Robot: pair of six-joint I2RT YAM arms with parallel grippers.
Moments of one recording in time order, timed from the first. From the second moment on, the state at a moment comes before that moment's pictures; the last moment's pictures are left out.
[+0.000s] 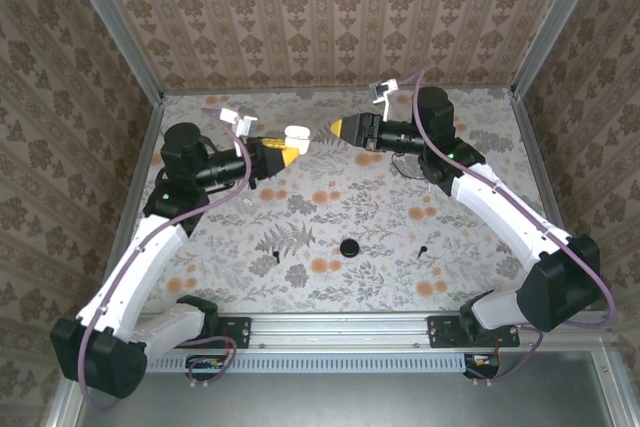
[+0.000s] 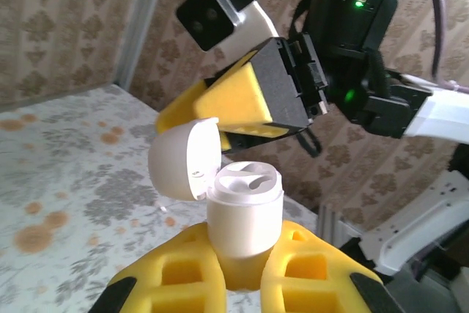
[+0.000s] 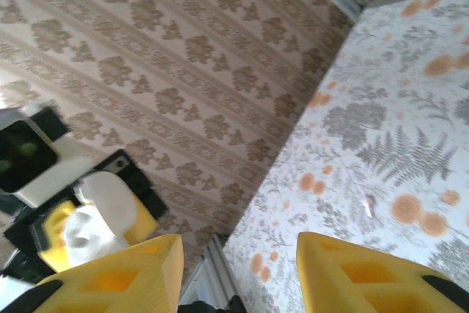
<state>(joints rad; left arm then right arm) -0.36 1.01 0.95 -0.02 0.94 -0.37 0.42 1.40 1.22 -0.04 -0.70 0.77</state>
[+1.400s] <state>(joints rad) -0.17 0.39 0.72 -0.63 0.38 -0.14 0.87 2.55 2.39 -0.78 -0.20 0.54</state>
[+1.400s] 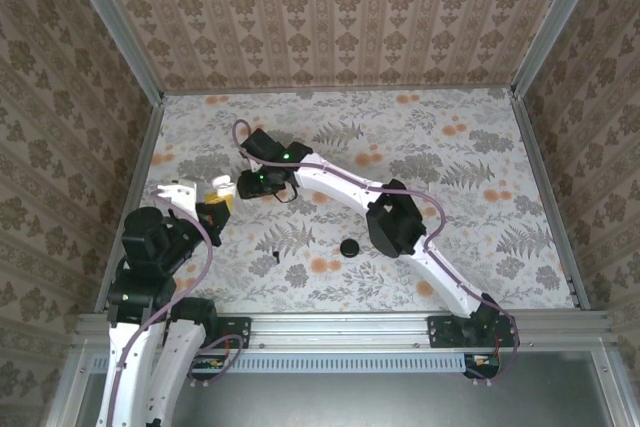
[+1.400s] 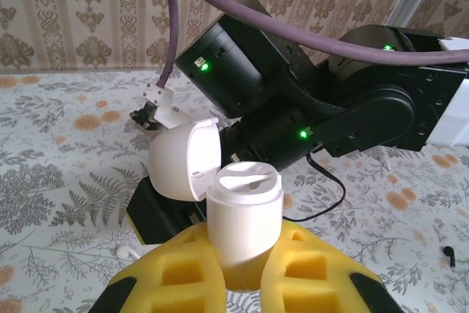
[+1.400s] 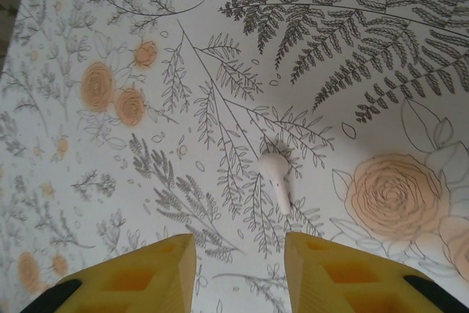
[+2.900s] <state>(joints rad) -0.17 0.36 0.67 -0.63 0.40 -0.19 0.90 2.55 2.21 -0.66 -0.06 0.37</state>
